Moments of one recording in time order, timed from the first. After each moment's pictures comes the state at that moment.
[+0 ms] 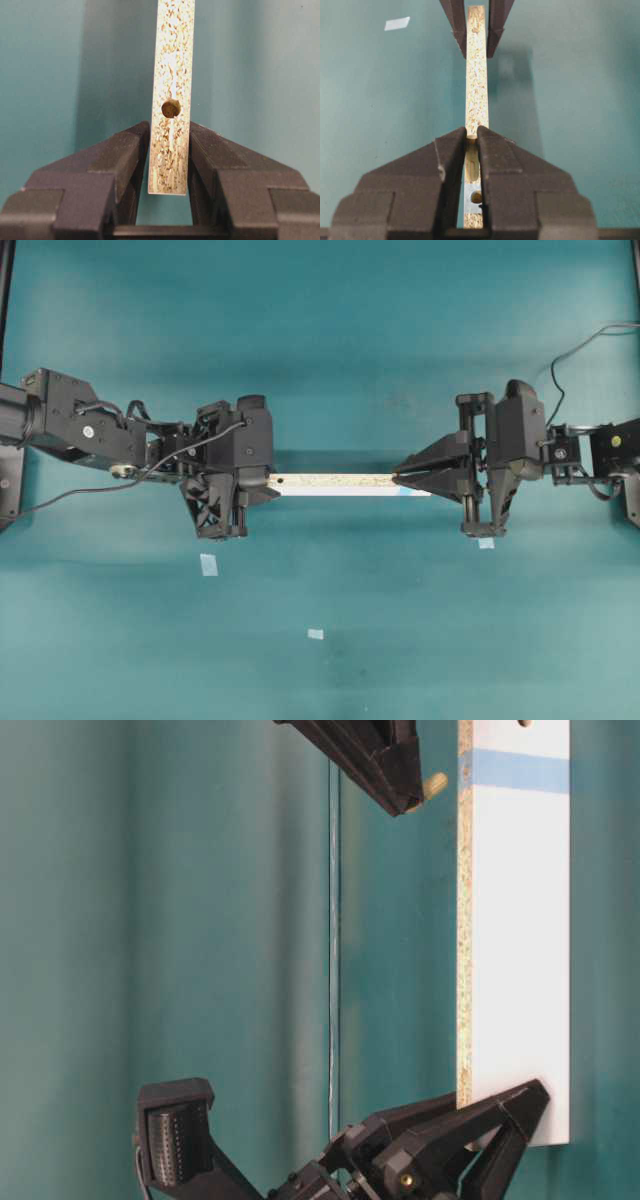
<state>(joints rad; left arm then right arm) 0.00 0.10 0.78 -0.06 -0.03 0.01 -0.01 -0.02 1.13 -0.02 -0.88 0.24</state>
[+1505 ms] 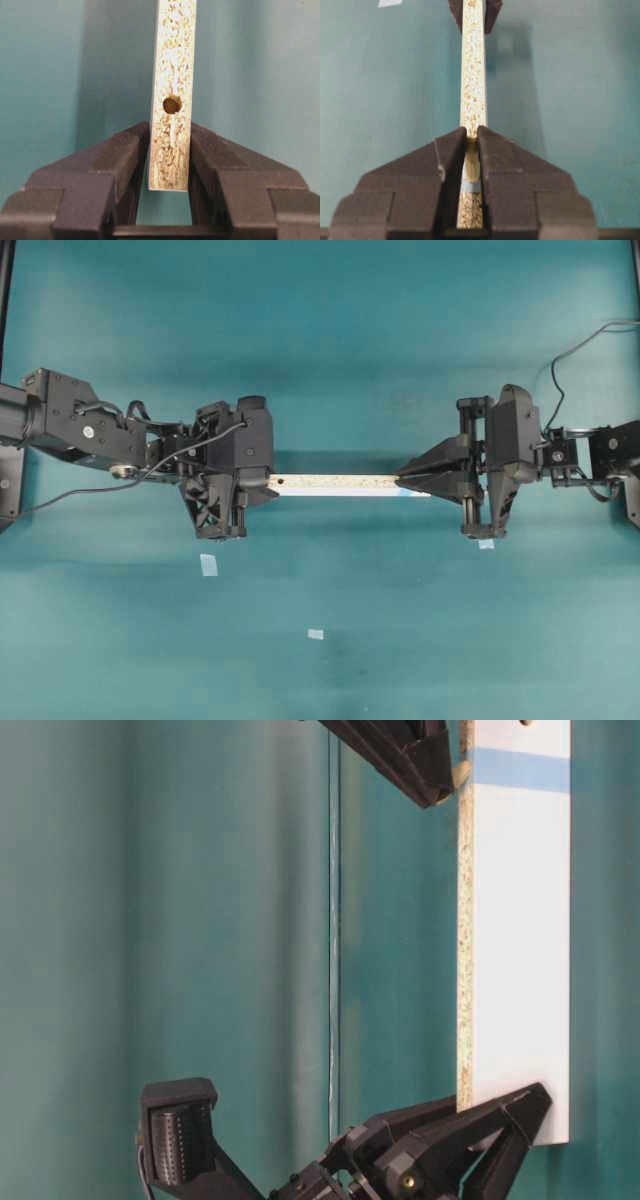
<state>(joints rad) 0.00 0.10 0.78 -0.06 -0.02 0.01 -0.01 0.02 1.14 -0.01 -0.88 0.24</state>
